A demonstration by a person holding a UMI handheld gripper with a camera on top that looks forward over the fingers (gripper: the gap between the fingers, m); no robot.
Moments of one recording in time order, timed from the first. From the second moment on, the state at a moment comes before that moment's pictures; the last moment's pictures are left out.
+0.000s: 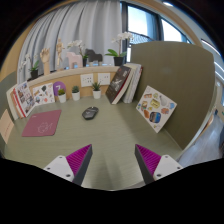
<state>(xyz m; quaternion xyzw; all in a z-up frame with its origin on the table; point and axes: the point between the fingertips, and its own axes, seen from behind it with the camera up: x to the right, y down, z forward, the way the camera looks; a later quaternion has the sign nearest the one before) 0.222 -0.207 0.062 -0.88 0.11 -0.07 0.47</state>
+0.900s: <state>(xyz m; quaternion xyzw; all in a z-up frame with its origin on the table) 0.153 0.098 -0.011 -0.89 -0.06 0.04 0.44</state>
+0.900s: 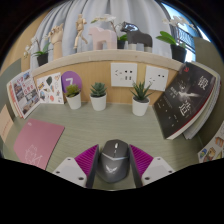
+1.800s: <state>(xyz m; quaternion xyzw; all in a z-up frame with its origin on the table) 0.130 0.128 0.196 -0.84 0.00 -0.01 0.54</state>
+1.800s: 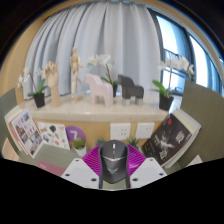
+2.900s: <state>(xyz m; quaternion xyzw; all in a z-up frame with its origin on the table) -0.131 0.067 -0.009 -0.91 -0.03 0.03 0.41</state>
